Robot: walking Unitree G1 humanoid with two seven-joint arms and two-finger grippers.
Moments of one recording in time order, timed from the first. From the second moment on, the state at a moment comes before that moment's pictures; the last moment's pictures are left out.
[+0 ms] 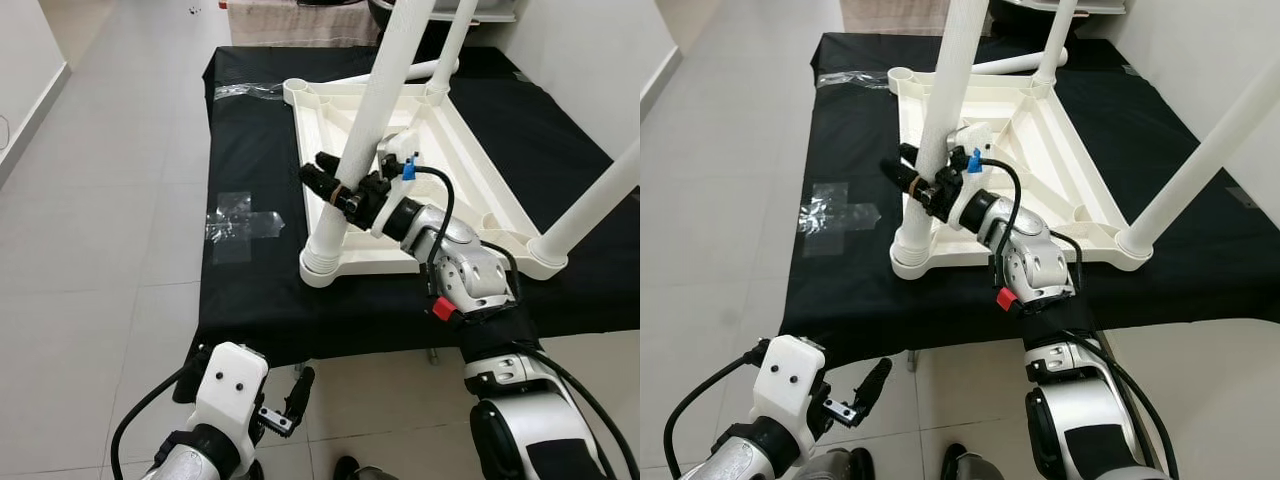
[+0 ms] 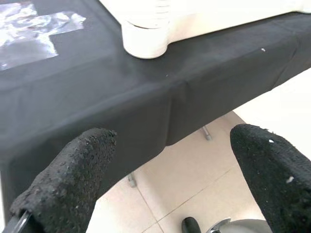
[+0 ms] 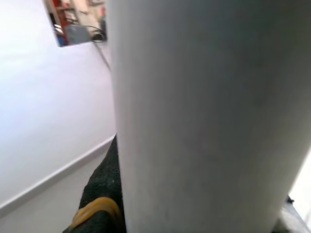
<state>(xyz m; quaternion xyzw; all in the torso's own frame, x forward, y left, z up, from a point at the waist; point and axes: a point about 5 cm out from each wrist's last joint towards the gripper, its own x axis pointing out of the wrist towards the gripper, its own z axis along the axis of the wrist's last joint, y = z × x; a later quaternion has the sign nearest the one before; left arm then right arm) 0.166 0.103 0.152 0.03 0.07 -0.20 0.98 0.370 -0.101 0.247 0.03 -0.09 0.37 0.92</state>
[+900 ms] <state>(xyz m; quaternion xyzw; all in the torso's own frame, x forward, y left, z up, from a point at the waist) 0.170 0.102 0.149 0.02 0.07 -0.20 0.98 0.379 -0.099 0.259 0.05 -0.10 0.02 0.99</state>
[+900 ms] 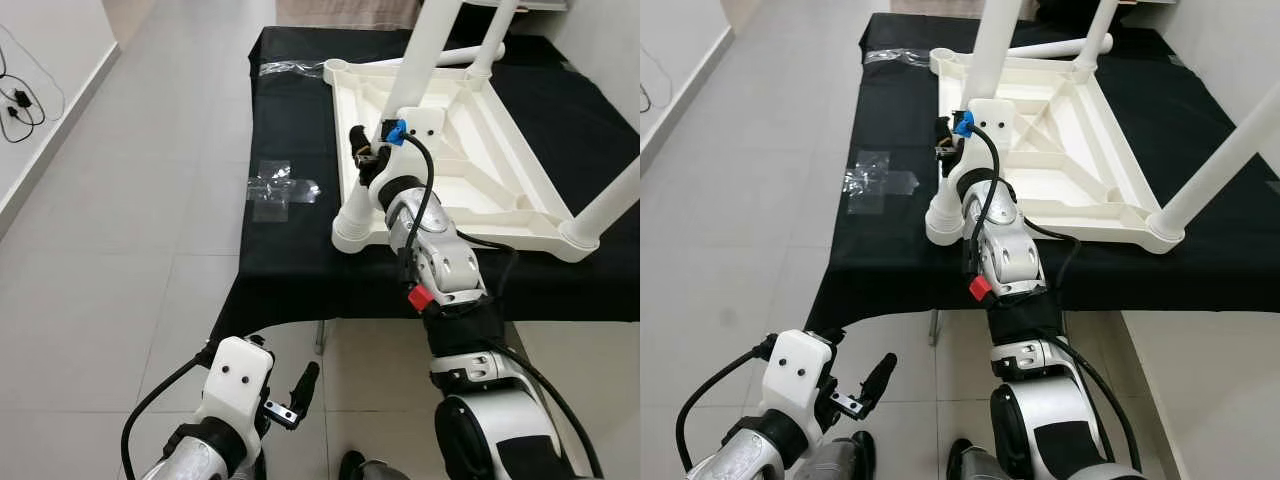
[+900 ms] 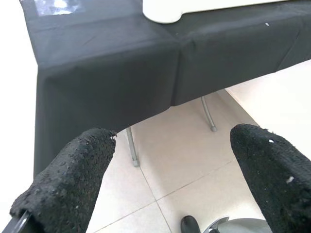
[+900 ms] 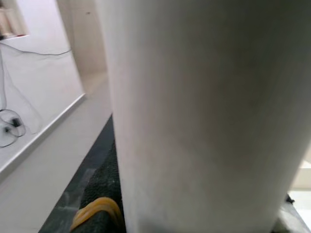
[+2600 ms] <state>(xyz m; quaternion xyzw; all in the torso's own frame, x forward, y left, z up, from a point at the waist) 0.172 0.098 0.144 0.02 0.07 -0.19 0.98 0.385 -0.055 0.245 0.12 -0.06 -0.03 0.99</state>
